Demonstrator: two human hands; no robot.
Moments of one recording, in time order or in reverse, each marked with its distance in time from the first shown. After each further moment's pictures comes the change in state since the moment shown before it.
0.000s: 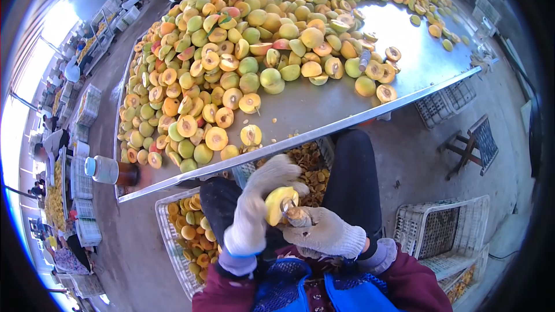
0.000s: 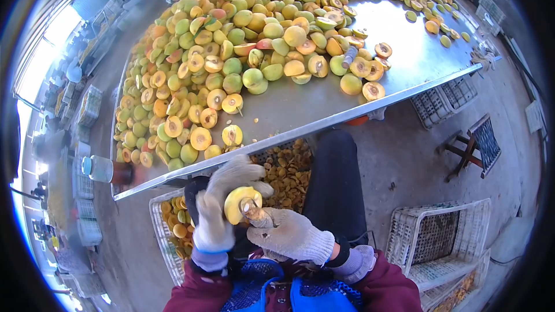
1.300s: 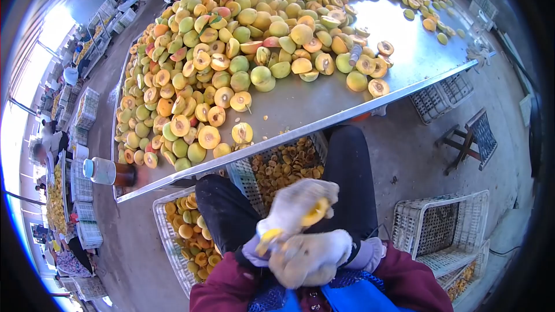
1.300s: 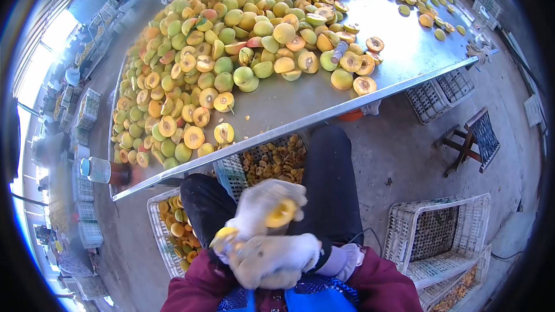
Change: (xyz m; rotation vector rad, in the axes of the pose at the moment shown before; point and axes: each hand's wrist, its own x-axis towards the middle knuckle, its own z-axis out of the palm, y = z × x) left_hand 0.010 -0.025 0.055 -0.178 -0.146 -0.446; right_hand 0.007 0.052 0.023 0.604 -0.737 -0.423
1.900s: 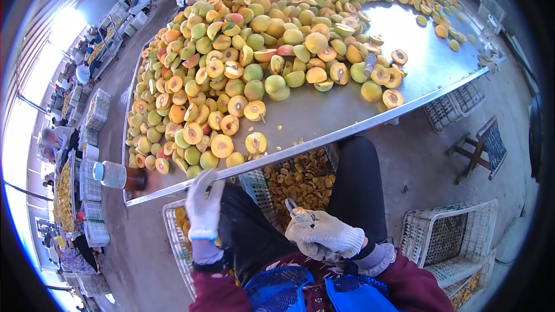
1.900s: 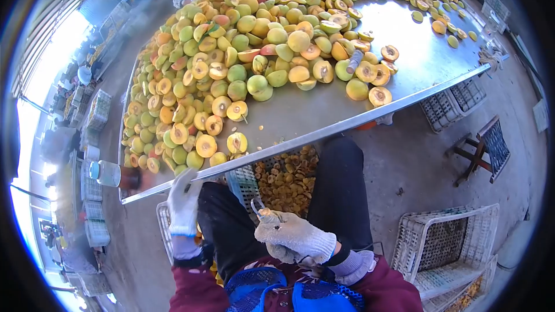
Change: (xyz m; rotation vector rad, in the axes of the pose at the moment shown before) left_hand -0.052 0.004 -0.158 1.052 0.907 0.184; right_hand 0.003 -0.052 -0.020 -0.035 0.609 0.423
